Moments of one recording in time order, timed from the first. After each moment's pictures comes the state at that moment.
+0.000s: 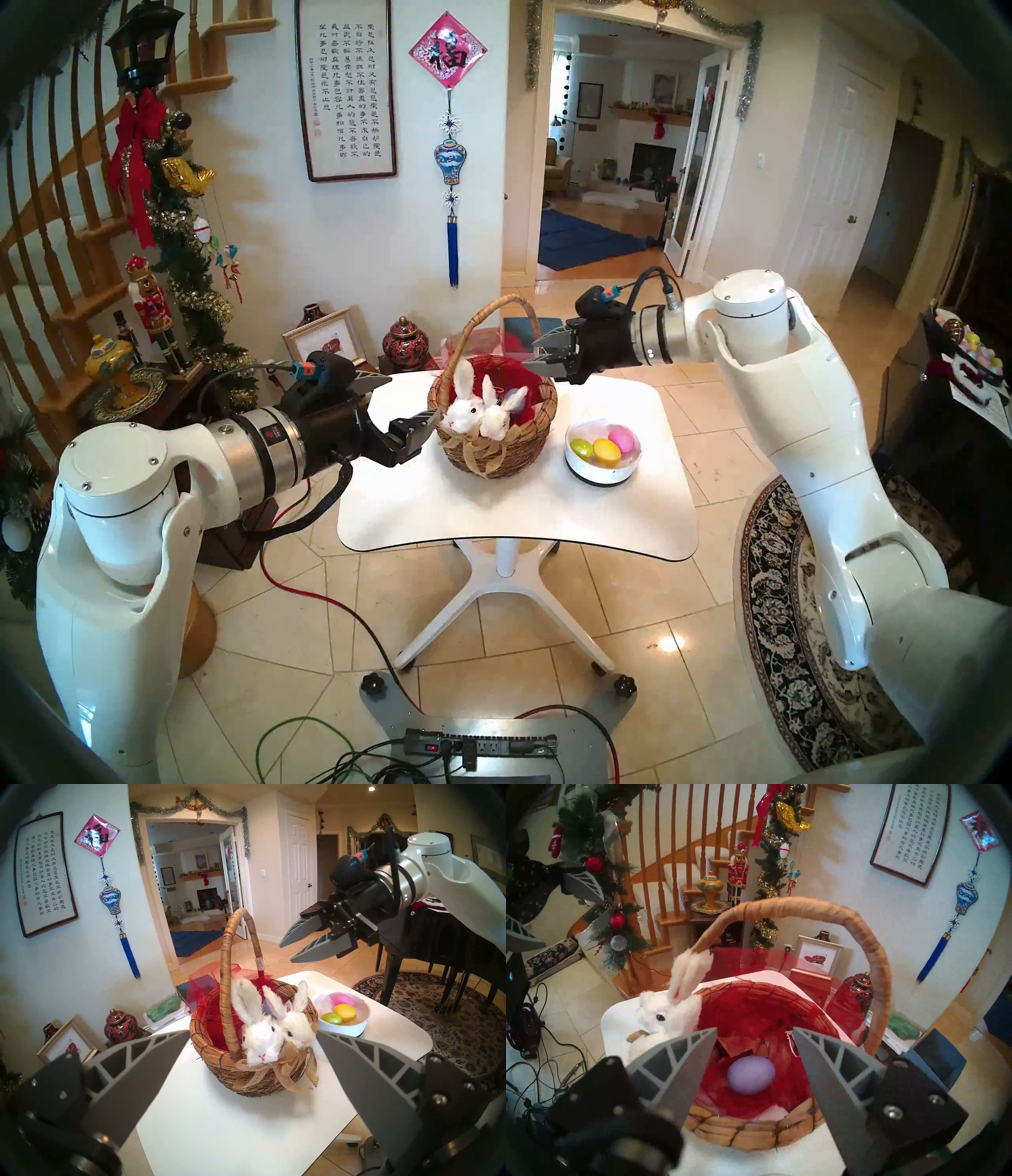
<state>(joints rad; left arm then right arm) 1.87 -1.14 -1.85 -2.43 -0.28 0.77 -0.60 -0.95 -1.08 1.32 -1.53 0.10 0.56 1.15</state>
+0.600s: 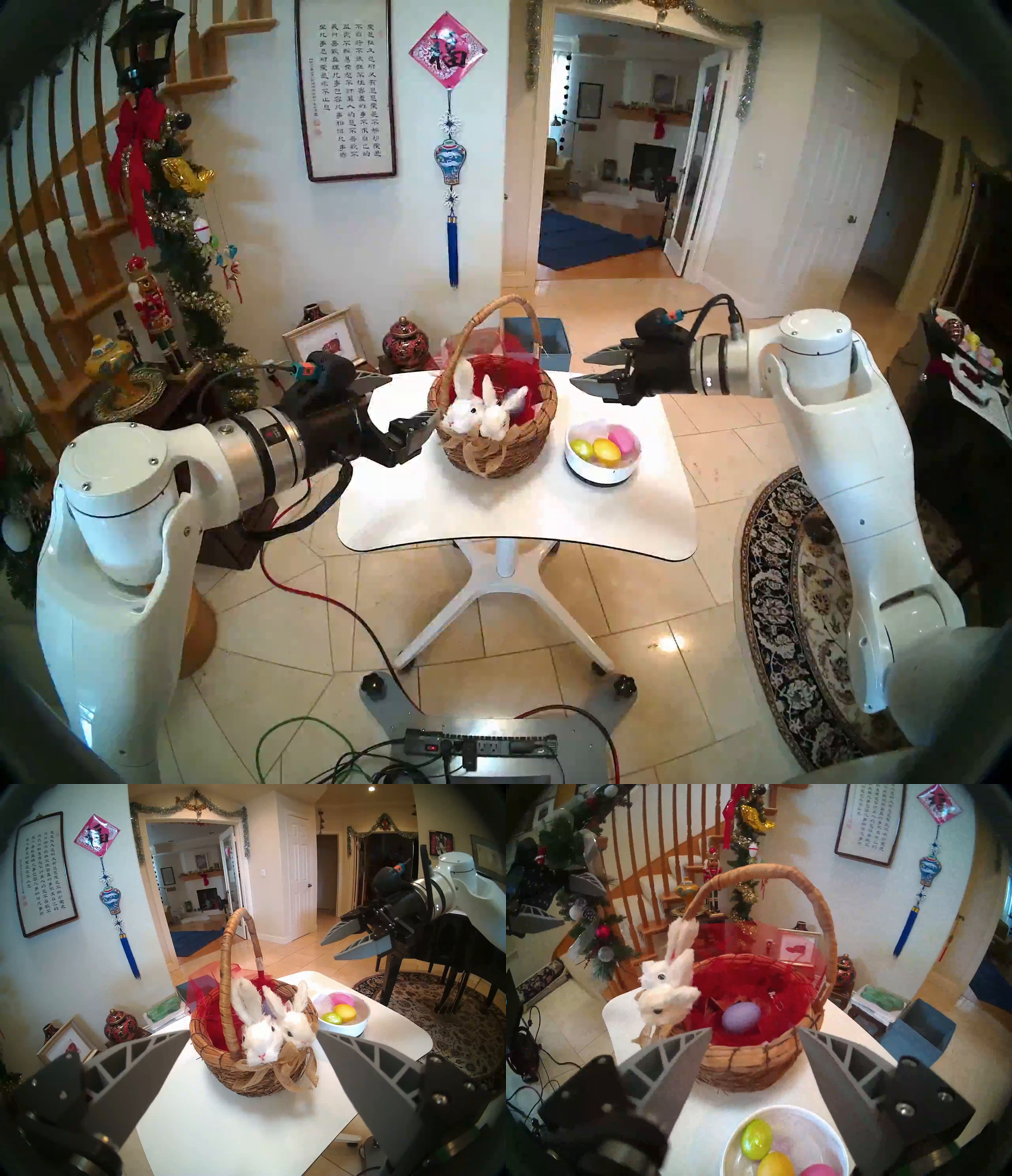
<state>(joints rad) 1.87 -1.14 -1.85 -2.43 -0.27 0.77 -0.61 -1.17 -1.01 1.51 -1.64 0.16 0.58 1.13</state>
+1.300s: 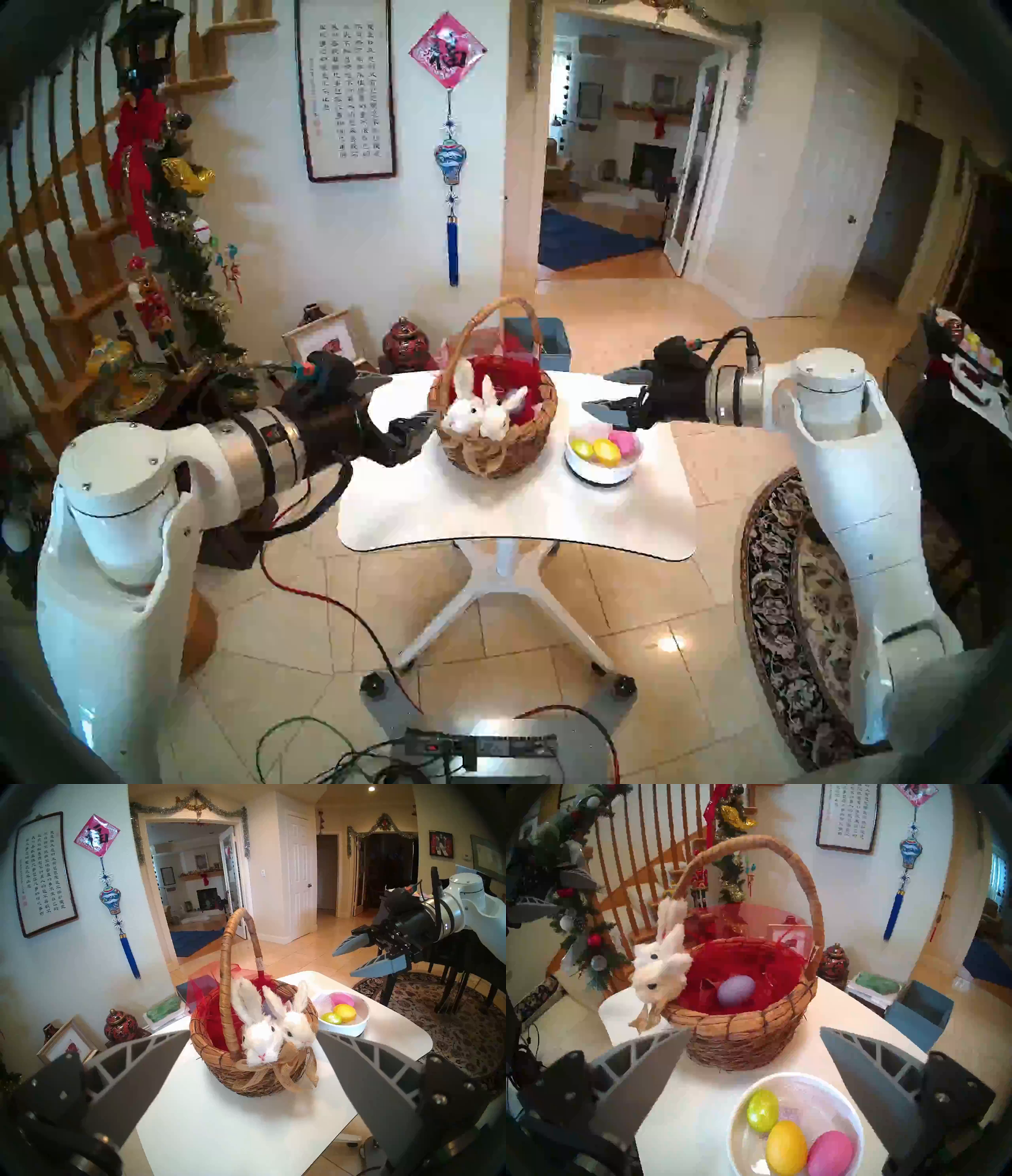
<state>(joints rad) 1.87 -1.15 -1.85 -2.43 -0.27 0.77 -0.61 -1.27 -1.01 1.55 -1.64 0.19 0.58 1.09</state>
